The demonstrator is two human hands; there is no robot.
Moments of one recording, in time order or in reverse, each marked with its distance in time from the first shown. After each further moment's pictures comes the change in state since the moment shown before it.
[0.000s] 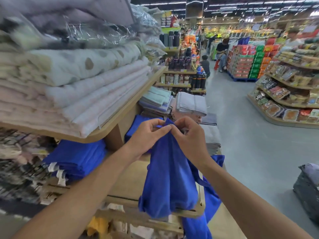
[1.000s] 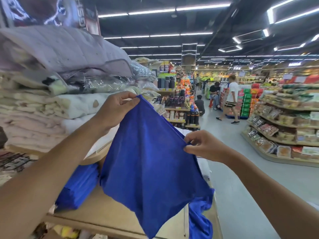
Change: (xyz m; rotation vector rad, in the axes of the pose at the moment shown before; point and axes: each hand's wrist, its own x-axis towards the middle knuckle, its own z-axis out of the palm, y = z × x) left_hand -0.020 0.175 -0.035 0.179 0.253 0.363; right_hand 0.048 -0.071 -0.151 -0.190 -0.625 -0.002
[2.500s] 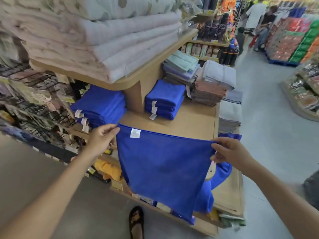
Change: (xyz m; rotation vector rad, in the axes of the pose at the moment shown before) left_hand -0.227 -0.268 -0.084 0.114 0.279 -0.661; right_hand -0.067 0.135 0.169 0.381 -0.012 0.548
